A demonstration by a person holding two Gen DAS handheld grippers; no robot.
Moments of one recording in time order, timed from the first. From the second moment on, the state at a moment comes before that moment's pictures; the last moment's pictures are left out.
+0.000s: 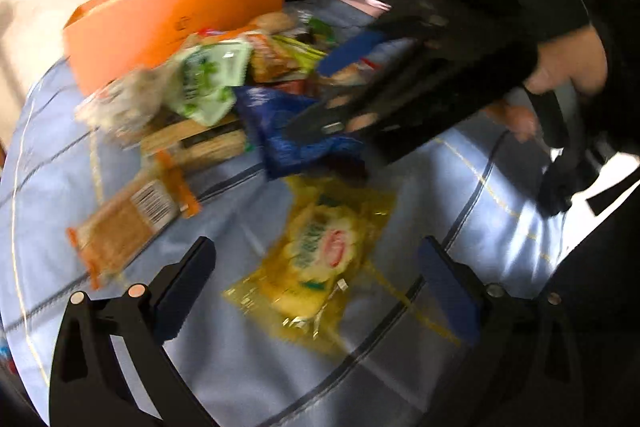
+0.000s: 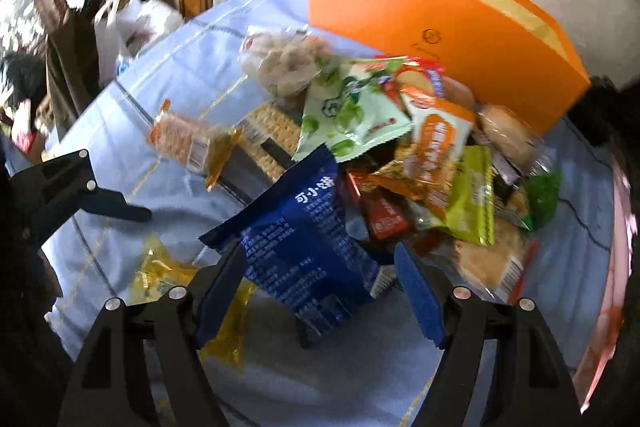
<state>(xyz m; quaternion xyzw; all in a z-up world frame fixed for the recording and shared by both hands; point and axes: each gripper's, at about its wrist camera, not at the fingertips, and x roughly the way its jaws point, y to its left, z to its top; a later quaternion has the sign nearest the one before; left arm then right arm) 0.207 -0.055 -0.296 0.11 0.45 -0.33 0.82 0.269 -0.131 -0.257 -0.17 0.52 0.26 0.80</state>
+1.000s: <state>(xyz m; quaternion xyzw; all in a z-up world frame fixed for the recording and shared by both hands) 0.232 -0.022 -0.254 0.06 0.41 -0.28 0.87 0.264 -0.200 -0.212 -0.01 0.51 0.23 0.83</state>
